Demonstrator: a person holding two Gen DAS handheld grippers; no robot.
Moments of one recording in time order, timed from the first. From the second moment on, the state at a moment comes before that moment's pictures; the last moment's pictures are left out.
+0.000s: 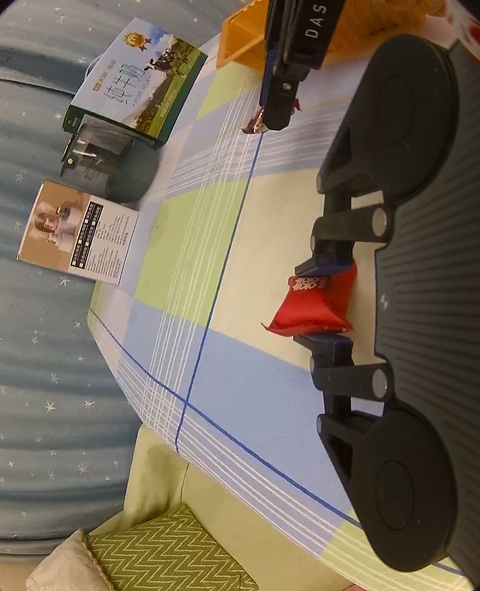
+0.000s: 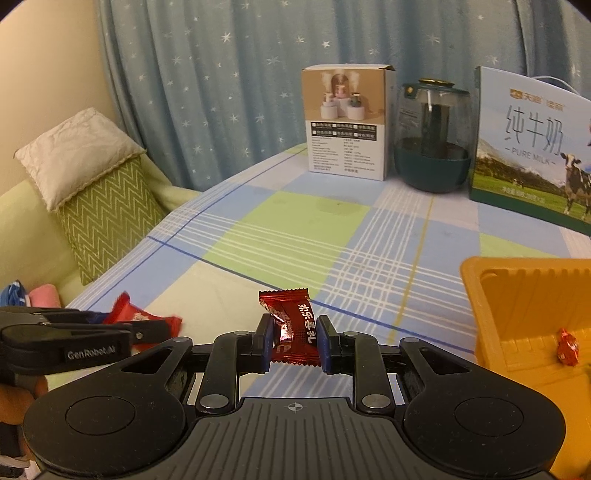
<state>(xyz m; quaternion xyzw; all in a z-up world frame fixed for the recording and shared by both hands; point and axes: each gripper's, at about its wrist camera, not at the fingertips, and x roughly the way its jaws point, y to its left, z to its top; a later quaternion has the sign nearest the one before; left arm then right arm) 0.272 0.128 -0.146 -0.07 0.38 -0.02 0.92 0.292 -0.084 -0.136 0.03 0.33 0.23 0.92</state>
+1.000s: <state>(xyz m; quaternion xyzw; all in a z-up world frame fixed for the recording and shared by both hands) 0.142 0.048 -0.047 -0.09 0.34 -0.05 0.94 0.148 -0.133 -0.068 0.00 0.32 0.17 0.93</state>
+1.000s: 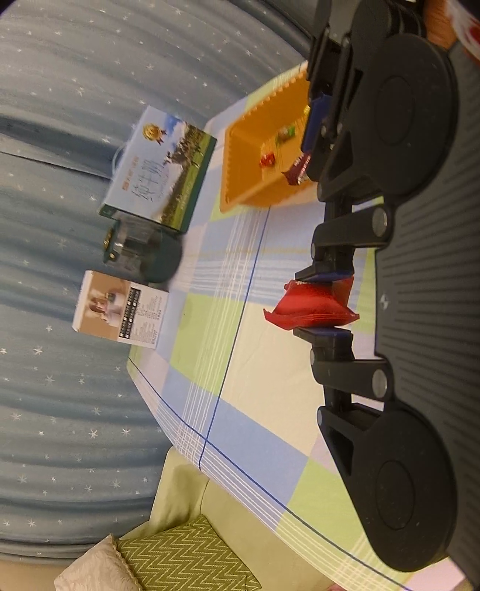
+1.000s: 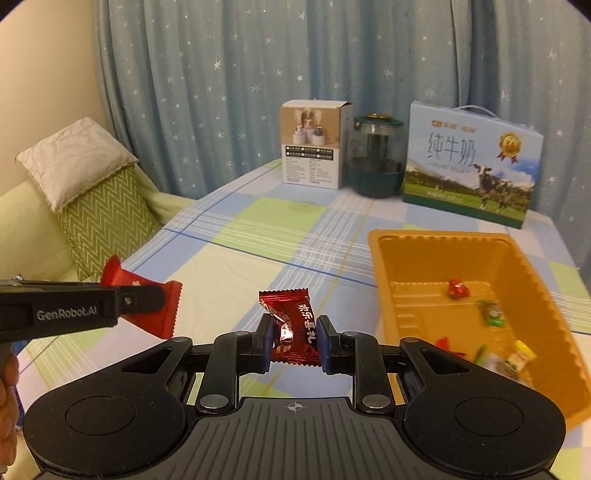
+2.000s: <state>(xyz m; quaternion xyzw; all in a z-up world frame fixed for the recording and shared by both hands) 0.050 -0.055 0.000 -0.05 0.34 -0.09 0.93 0.033 -0.221 -0.018 0.00 0.33 0.13 0.93</state>
